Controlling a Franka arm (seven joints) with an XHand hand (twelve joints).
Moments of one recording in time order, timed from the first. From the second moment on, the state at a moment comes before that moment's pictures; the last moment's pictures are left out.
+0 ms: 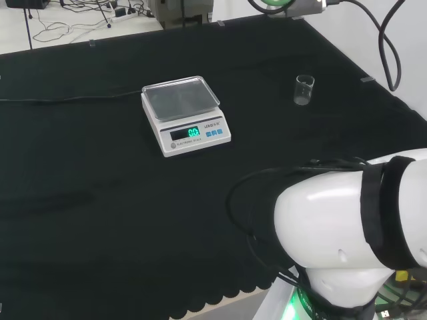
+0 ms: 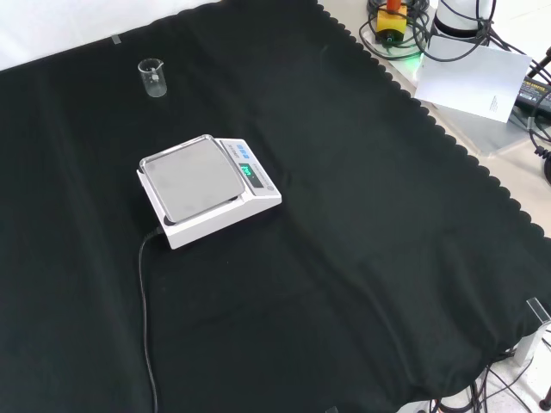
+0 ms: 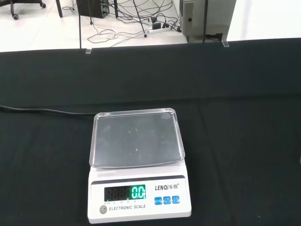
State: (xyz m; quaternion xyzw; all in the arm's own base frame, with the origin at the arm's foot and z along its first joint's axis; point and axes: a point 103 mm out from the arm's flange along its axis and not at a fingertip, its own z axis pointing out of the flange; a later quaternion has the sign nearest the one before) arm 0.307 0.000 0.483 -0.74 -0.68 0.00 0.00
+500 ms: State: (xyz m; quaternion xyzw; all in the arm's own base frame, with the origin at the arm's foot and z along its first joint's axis) arm 0.324 -0.007 0.473 -0.73 -0.68 0.00 0.01
